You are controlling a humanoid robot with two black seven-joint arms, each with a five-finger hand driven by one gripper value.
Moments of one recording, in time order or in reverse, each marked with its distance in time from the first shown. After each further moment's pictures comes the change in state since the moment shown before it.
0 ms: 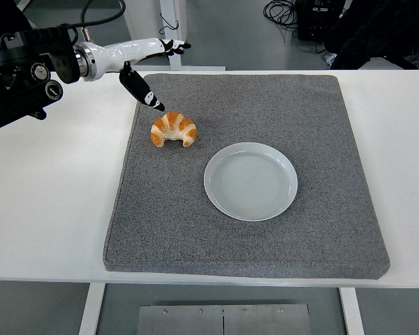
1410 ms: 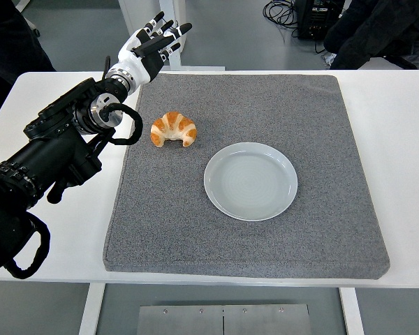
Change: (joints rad) left arm 0.282 -0.506 -0.693 0.648 -1.101 -0.033 -0.008; right arm -0.004 0.000 -0.003 -0.005 0.000 -0.002 0.000
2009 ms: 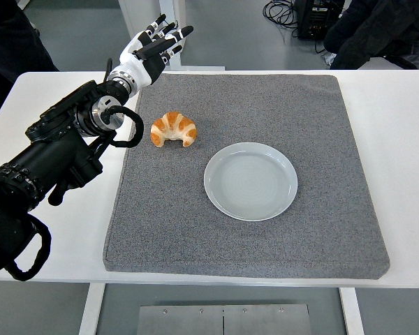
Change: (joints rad) left arm 0.014 -0.005 0.002 0.000 0.007 -0.004 0.000; right arm 0.000 0.000 0.000 0.000 0.000 0.000 0.000
